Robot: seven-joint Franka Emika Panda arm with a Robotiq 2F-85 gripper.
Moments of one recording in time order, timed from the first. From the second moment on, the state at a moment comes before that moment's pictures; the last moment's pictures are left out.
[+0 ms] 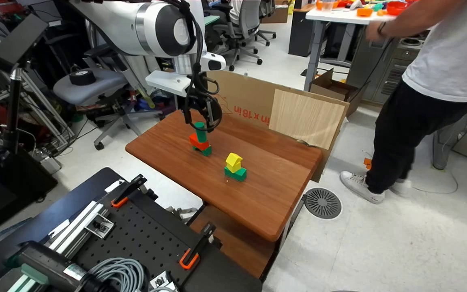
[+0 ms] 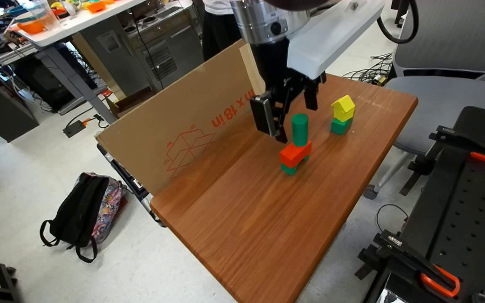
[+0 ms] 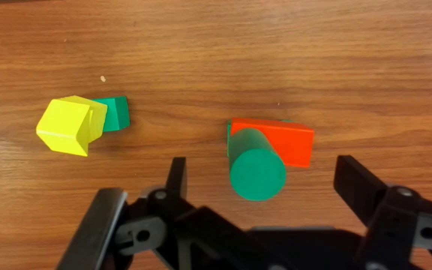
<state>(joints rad) 0.12 0.42 0.04 -2.03 -0.11 2.31 0.23</state>
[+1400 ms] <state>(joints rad) 0.06 0.48 -0.01 -1.88 -0.11 2.21 0.16</state>
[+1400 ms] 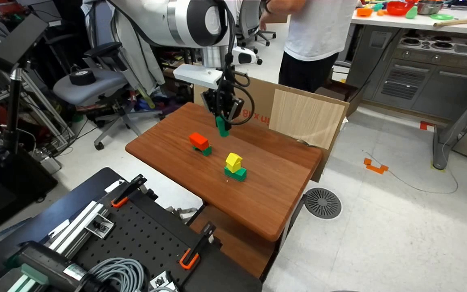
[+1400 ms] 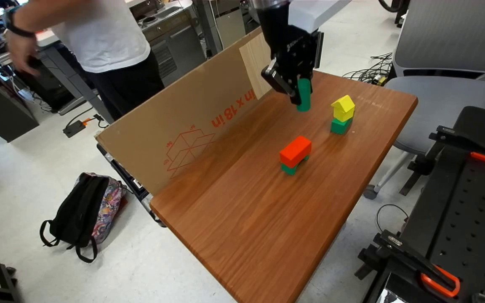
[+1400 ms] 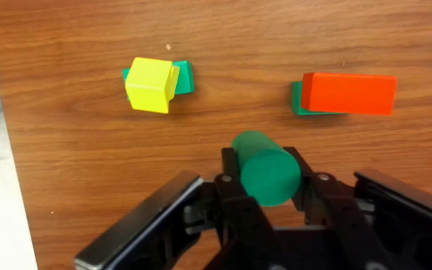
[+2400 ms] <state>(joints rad) -0.05 0.83 -0.02 -1.50 -0.07 2.17 0.03</state>
